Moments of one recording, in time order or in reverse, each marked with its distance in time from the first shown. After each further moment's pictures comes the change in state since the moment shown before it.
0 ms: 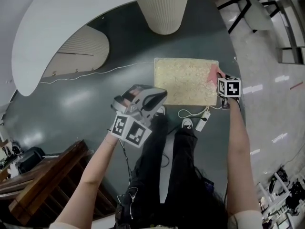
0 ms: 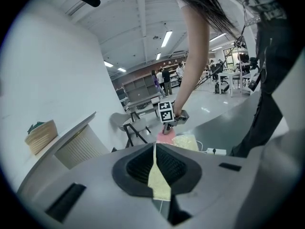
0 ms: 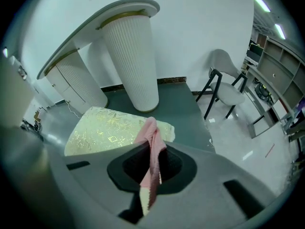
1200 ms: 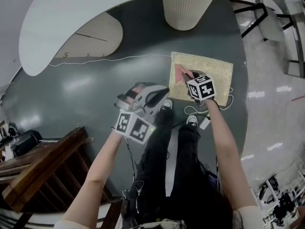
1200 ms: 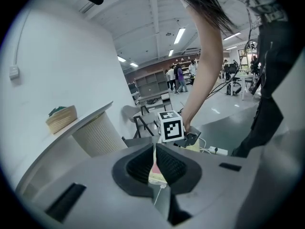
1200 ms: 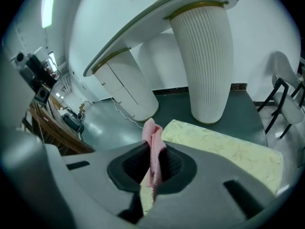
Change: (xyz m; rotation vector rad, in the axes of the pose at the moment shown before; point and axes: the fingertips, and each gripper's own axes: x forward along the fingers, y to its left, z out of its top) left arm -0.061 0.007 -0.042 -0.108 0.058 0.103; right arm 0.015 0.281 0.048 -0.230 -0.065 0.462
